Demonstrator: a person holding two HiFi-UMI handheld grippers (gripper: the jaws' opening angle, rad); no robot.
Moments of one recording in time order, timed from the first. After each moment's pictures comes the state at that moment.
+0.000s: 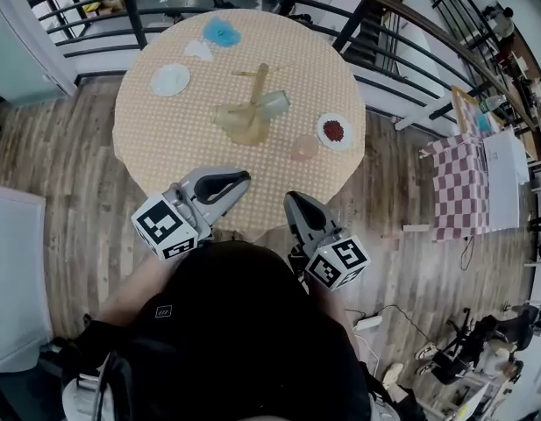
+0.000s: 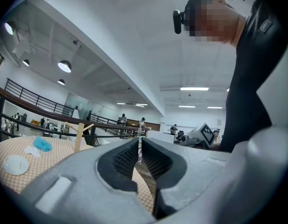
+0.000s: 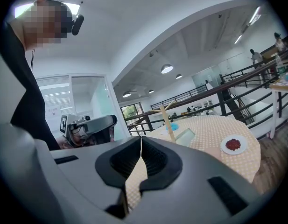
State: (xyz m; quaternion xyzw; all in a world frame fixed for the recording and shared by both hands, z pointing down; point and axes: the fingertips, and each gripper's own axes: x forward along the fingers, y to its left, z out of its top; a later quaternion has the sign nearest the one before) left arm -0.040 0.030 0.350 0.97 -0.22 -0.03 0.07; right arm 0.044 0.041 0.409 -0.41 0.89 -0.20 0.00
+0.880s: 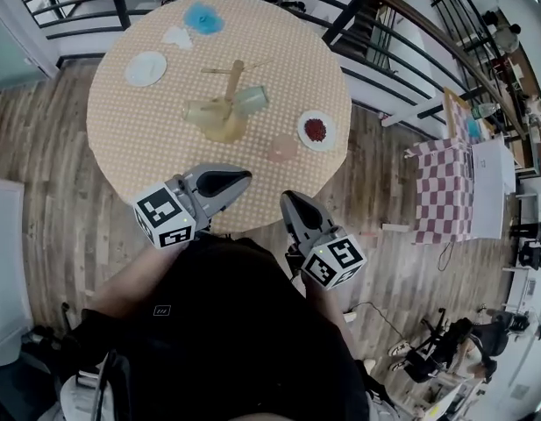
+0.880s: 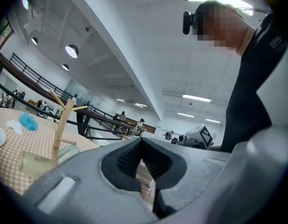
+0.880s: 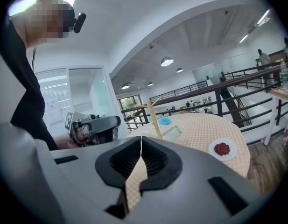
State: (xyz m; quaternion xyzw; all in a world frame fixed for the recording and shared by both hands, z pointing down) left arm 0.021 -0.016 0.385 0.97 -0.19 -0.05 0.15; right arm 0.099 0.002 0.428 -0.41 0.89 -0.21 -0.05
